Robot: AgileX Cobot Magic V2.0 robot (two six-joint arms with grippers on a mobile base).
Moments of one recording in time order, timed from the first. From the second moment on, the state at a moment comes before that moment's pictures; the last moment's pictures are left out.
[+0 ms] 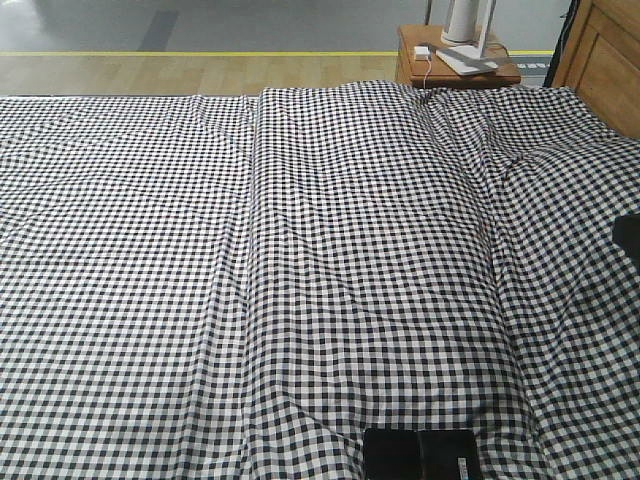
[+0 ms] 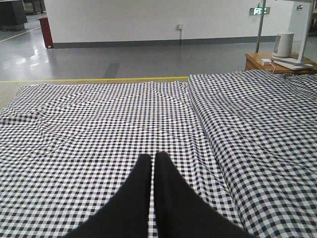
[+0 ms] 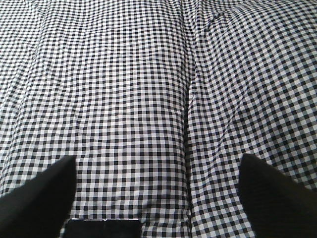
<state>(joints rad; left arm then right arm) 0.06 -0.02 0.03 -0.04 0.20 0.06 -0.05 0.94 -0.86 0.02 0.64 -0.02</state>
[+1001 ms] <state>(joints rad) 0.06 -0.02 0.03 -0.04 0.20 0.06 -0.23 1.49 -1.27 0.14 1.08 -0.04</state>
